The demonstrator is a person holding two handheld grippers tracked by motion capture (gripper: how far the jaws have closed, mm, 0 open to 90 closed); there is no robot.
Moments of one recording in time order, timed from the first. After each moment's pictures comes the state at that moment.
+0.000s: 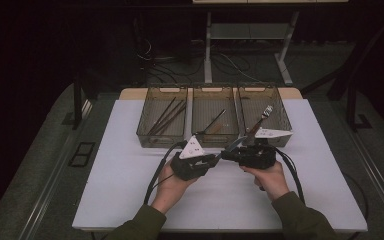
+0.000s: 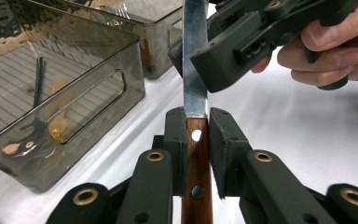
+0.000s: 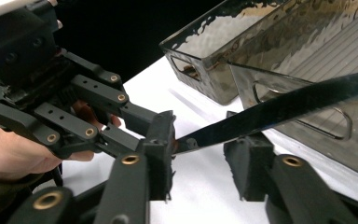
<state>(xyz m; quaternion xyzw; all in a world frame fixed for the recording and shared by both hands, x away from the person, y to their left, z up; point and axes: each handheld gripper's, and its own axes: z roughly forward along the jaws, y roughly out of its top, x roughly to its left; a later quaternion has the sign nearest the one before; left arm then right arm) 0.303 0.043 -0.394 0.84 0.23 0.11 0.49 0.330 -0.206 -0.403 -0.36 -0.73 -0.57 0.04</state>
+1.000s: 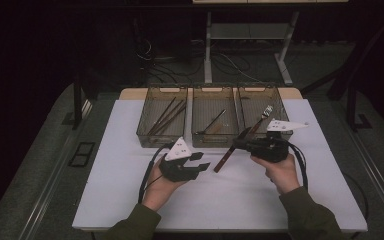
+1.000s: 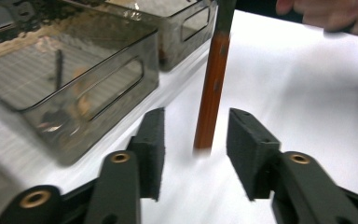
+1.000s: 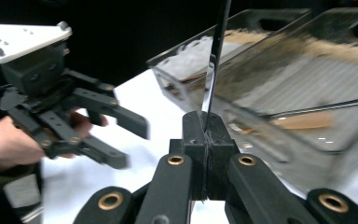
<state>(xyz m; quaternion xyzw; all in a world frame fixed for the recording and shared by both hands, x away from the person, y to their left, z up) 0.302 0.085 -0.399 0.83 0.23 0.11 0.49 0.331 -0.234 -0.368 -0.34 -0.75 -0.57 -0.04</state>
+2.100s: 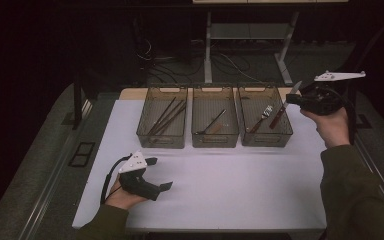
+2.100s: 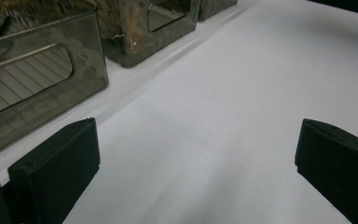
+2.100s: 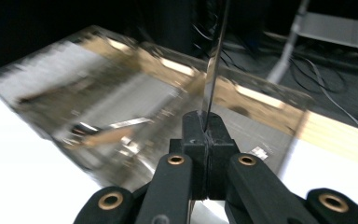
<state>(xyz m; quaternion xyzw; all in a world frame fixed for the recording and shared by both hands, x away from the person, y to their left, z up) 0.283 0.180 -0.428 0.82 0.27 0.10 0.49 0.407 -0.347 -0.293 -0.44 -0.76 -0.45 -0.19</state>
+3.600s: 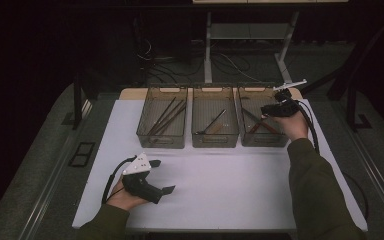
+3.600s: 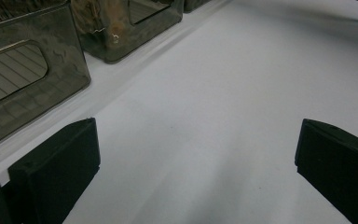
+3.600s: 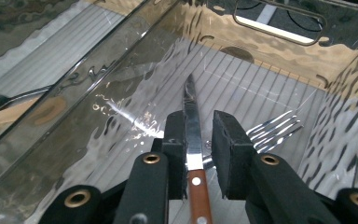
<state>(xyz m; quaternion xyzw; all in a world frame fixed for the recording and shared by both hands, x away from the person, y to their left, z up) 0.282 0.171 -0.430 0.83 0.25 0.09 0.49 0.485 -0.299 -0.384 -0.49 -0.78 -0.35 -0.16</state>
